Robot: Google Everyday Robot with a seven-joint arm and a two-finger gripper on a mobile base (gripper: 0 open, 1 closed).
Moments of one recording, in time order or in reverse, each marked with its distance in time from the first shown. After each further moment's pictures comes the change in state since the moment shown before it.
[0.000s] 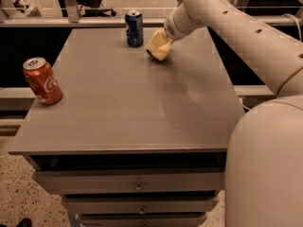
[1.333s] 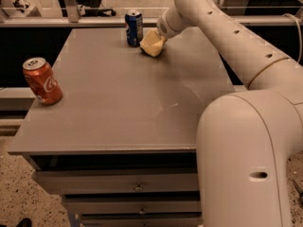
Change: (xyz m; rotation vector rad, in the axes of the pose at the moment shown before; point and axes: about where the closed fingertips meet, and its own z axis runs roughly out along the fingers) arm -0.021 -0.003 0.047 -0.043 -0.008 0.031
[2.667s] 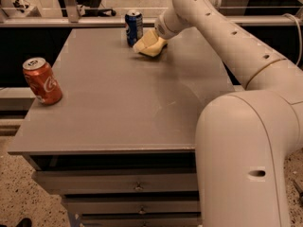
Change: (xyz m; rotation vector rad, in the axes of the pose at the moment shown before) arm -0.002 0.006 0.005 -0.021 -0.012 0.006
